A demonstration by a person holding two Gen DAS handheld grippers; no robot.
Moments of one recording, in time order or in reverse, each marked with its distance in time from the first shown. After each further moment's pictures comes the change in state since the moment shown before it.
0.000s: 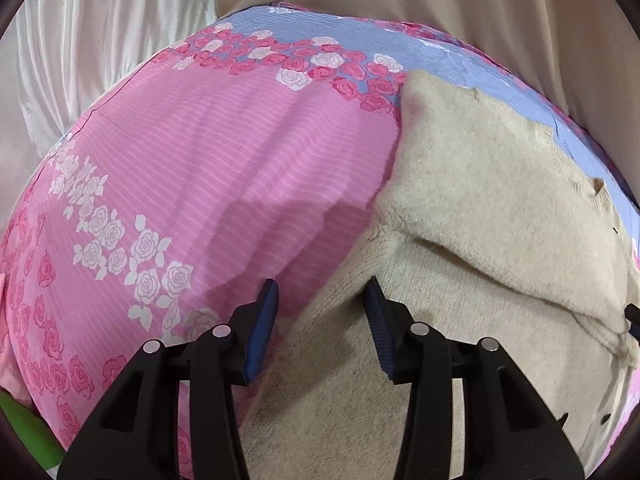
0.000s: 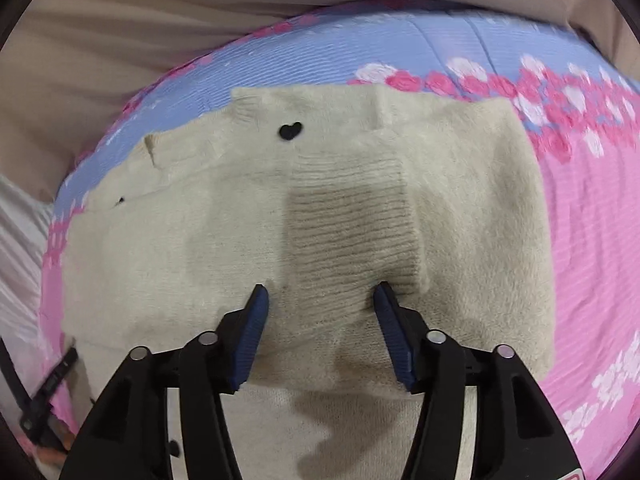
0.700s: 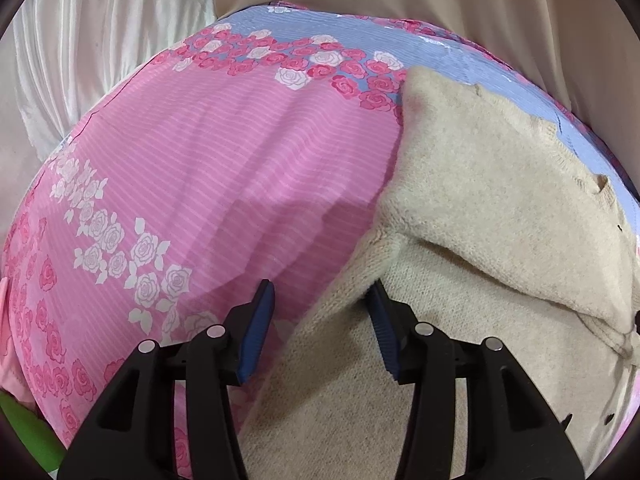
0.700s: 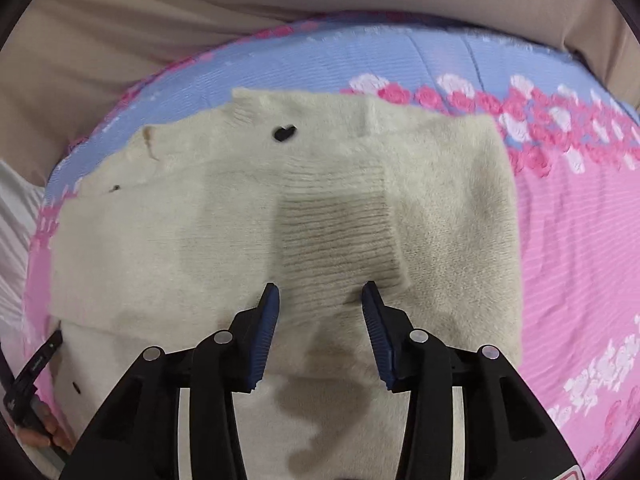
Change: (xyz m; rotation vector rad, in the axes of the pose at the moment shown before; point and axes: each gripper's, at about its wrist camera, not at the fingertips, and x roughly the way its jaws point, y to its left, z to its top) left arm 0.002 0.000 0.002 0.004 0.009 0.012; right arm -0.025 0.000 -0.016 -0.035 -0.061 -0.028
